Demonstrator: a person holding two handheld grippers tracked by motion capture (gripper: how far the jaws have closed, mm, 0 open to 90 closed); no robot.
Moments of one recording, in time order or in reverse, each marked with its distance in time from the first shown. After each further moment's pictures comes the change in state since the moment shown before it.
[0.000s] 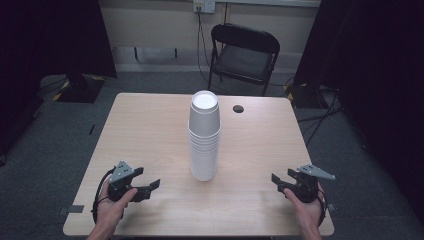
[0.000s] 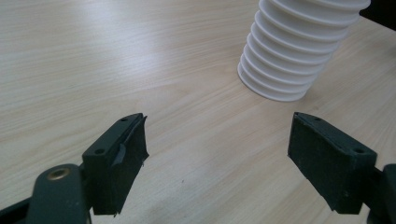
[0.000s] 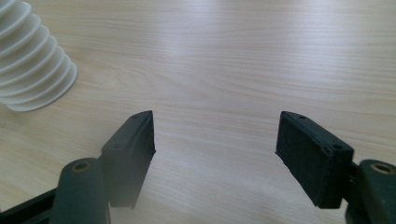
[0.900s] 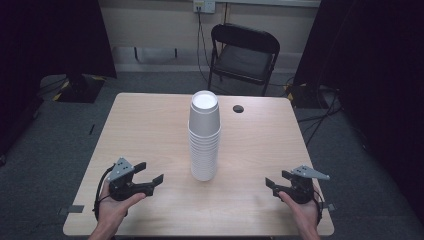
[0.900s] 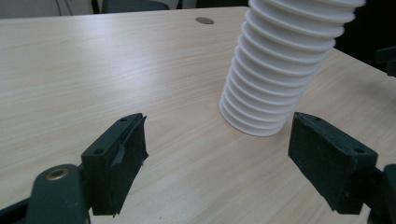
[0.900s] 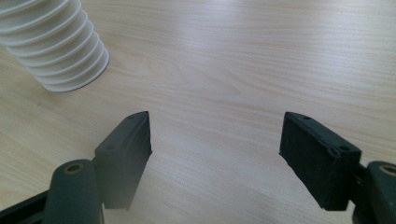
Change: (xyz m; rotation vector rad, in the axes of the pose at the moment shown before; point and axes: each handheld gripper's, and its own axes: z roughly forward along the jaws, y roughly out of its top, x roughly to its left) left arm -0.018 0.021 -0.007 -0.082 -0.011 0.018; right arm 0.014 0.001 0.000 0.036 0.098 -0.060
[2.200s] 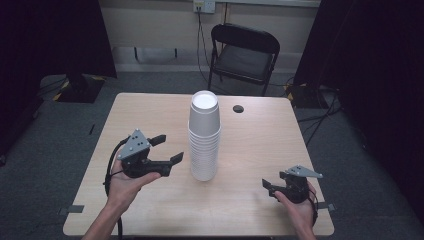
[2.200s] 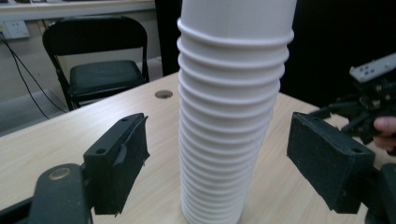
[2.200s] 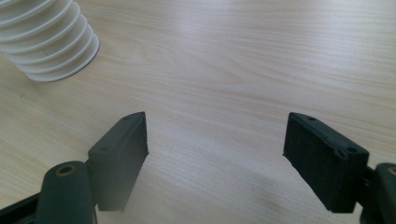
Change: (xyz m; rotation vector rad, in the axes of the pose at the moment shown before) left arm -0.040 0.102 0.003 -0.139 -0.113 0.165; right arm 0.004 -0.003 0.013 0.052 -0.019 0.001
